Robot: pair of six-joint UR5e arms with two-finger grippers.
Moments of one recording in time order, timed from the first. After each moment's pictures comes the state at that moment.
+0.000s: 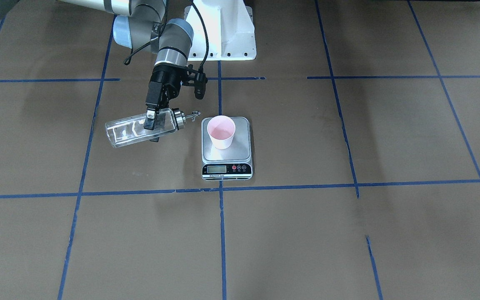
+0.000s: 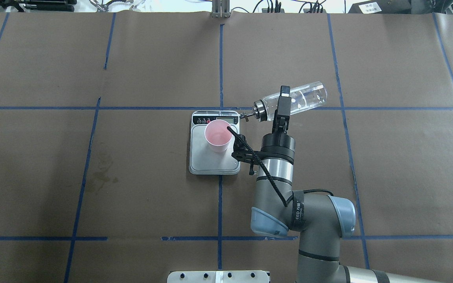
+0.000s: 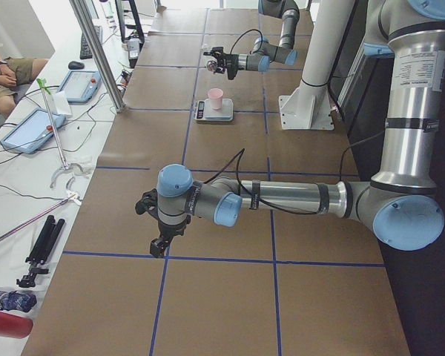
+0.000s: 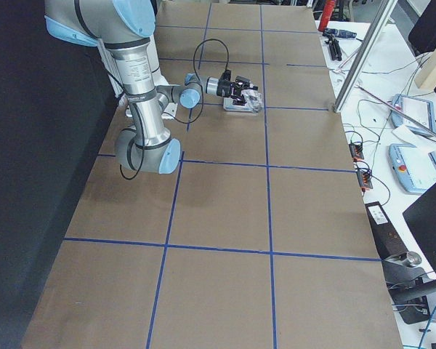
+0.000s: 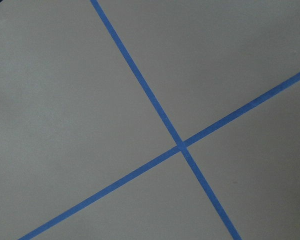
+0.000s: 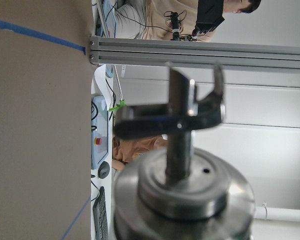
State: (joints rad) left arm -1.50 -1.59 -1.56 -1.85 -2.22 0.31; right arm 0.23 -1.09 1.70 -1.57 0.19 0.04
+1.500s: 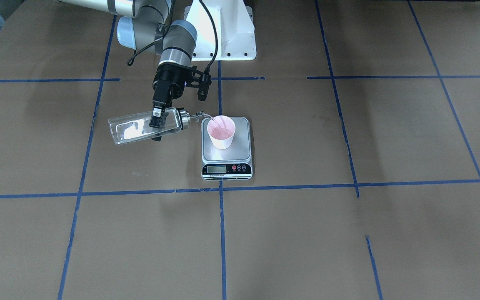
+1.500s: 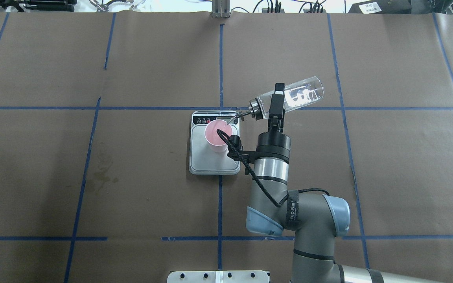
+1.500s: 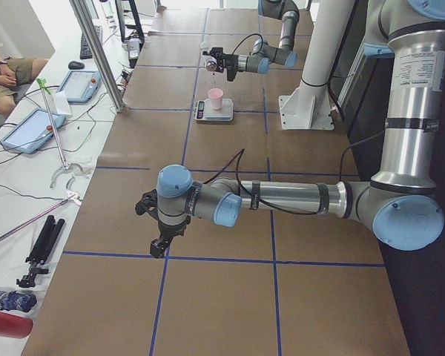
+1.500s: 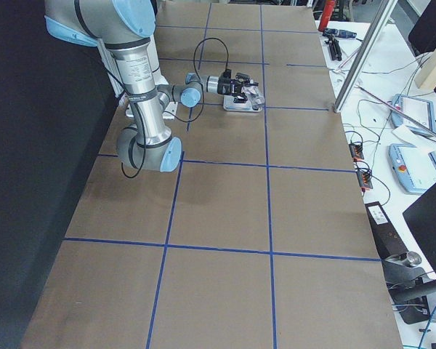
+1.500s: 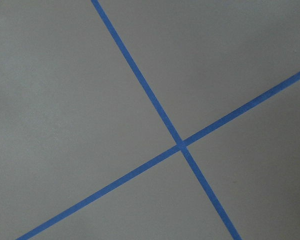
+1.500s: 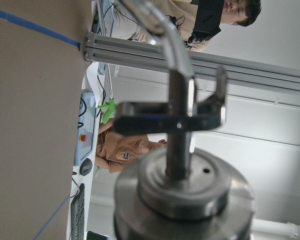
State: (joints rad) left arm -1.50 -1.59 -1.56 -1.85 -2.22 0.31; right arm 0.23 -1.07 1.68 -1.57 0.15 -0.03
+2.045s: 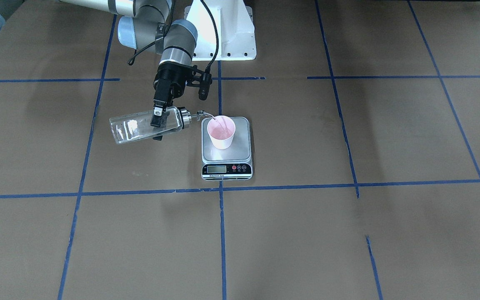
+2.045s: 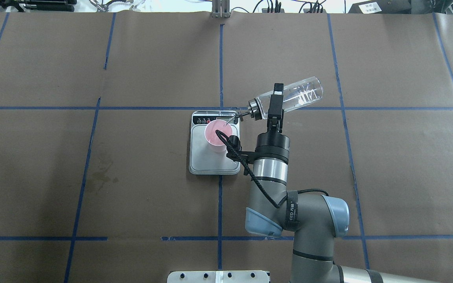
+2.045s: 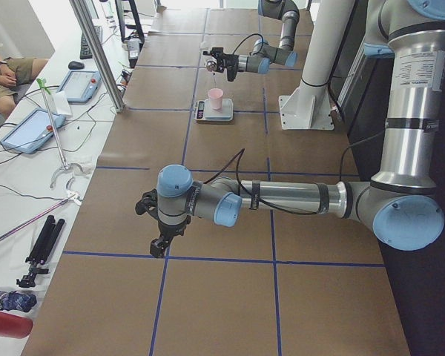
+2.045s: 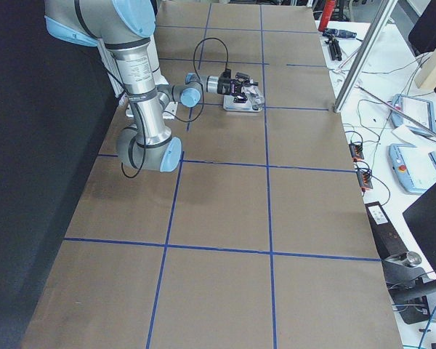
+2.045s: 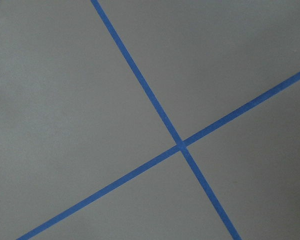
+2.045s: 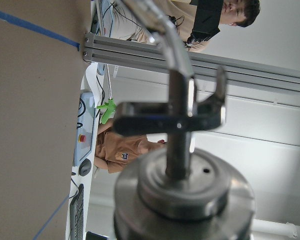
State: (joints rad) left arm -1.51 -1.59 -1.56 -1.85 -2.22 0.31; right arm 0.23 -1.06 1.68 -1.57 0.15 -0.03
